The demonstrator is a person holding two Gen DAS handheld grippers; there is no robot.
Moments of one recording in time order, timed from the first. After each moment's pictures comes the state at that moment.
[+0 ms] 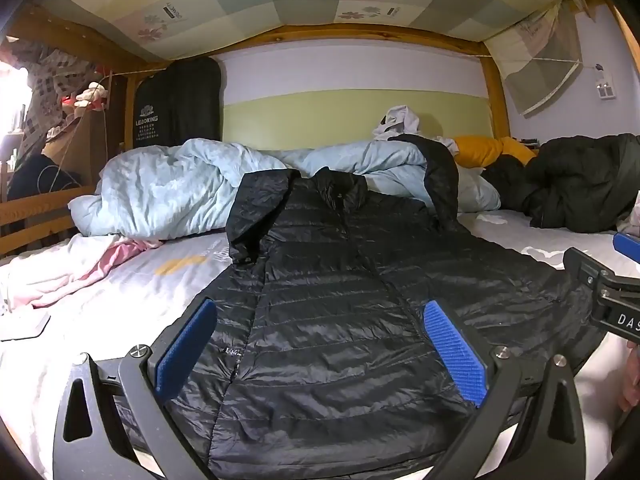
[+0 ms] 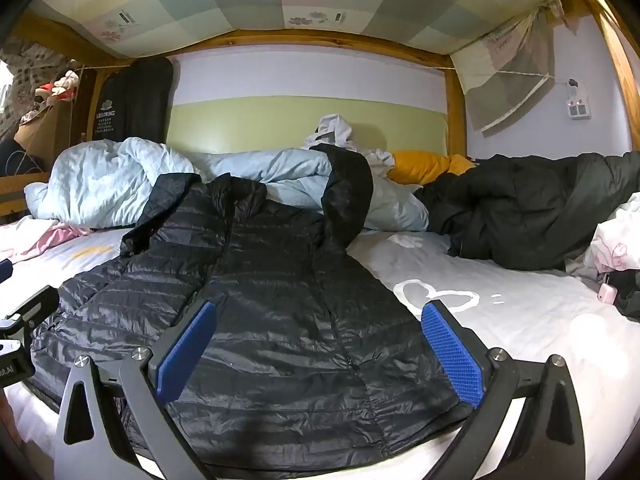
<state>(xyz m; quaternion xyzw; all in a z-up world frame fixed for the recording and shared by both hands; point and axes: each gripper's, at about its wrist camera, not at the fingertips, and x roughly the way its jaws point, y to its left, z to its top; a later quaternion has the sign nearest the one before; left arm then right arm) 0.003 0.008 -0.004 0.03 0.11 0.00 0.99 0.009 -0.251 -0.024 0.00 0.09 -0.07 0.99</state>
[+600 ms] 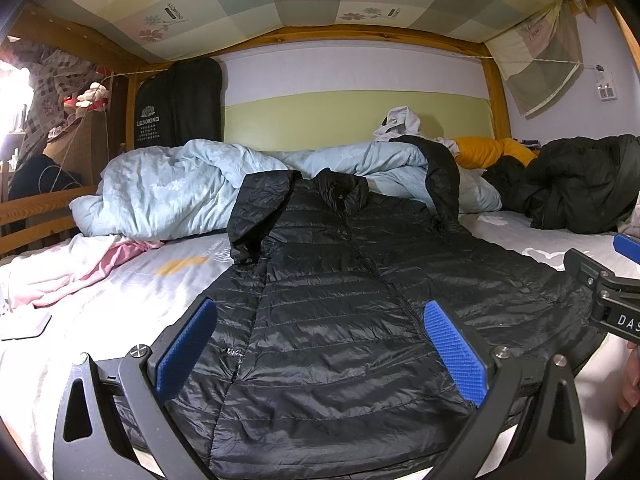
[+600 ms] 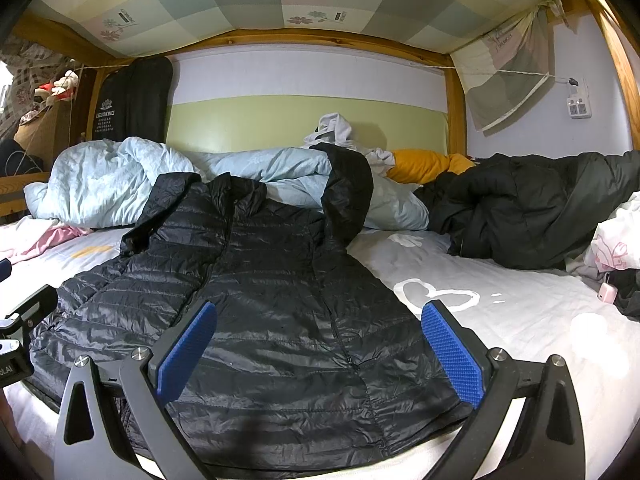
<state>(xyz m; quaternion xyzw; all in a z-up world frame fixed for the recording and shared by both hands) 0.002 0.003 -0.001 0.03 0.11 0.00 0.99 0.010 -0.251 -0.025 0.00 0.09 -0.07 0.99</state>
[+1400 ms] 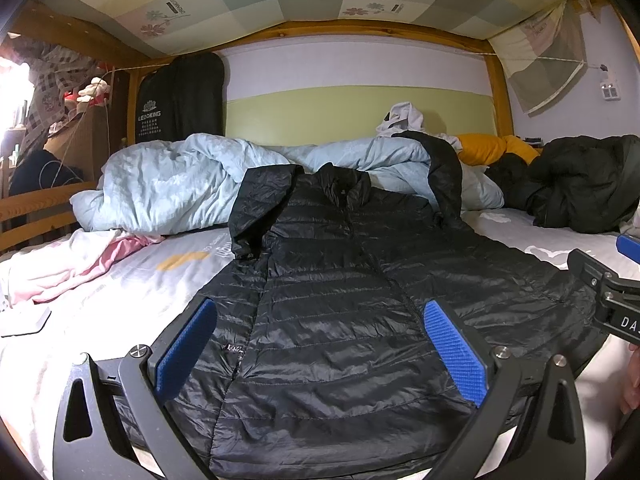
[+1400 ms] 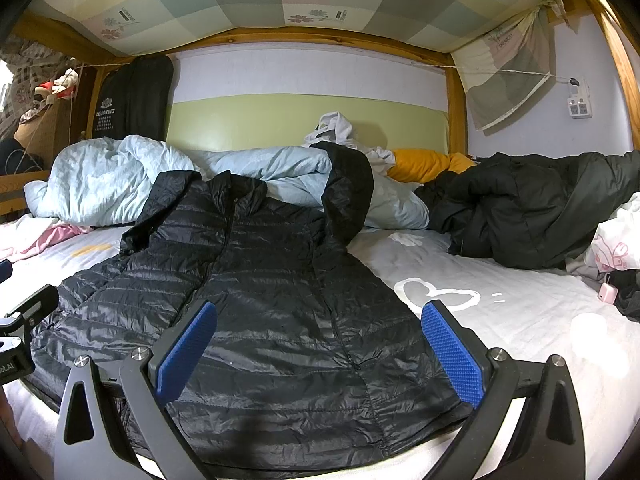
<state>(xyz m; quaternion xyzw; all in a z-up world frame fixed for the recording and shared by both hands) 0.004 0.011 -0.002 0.03 0.12 0.00 0.99 0.010 -0.251 -0.025 0.00 0.09 -0.07 0.99</state>
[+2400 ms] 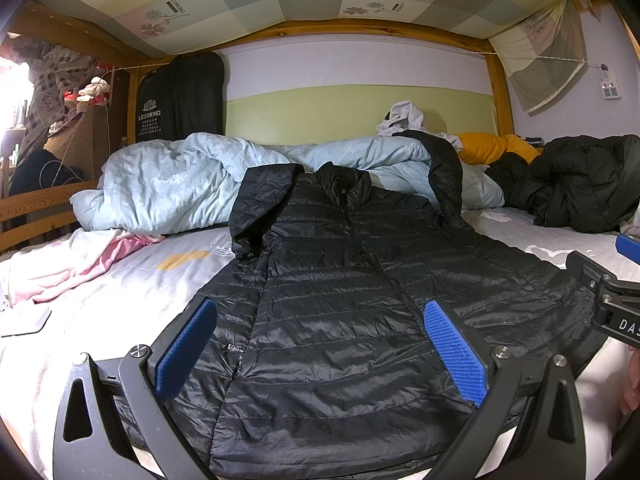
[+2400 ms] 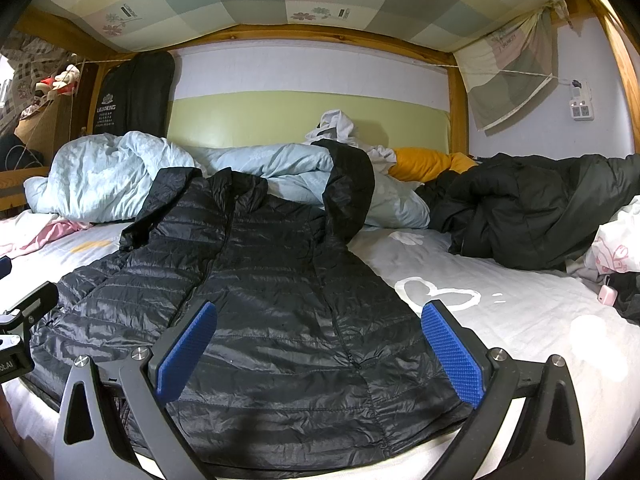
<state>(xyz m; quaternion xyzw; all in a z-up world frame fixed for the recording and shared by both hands) 0.004 0.010 -0.001 0.03 0.12 0.00 0.99 0.012 -0.250 -0.028 0.00 0.10 -0.07 0.99</state>
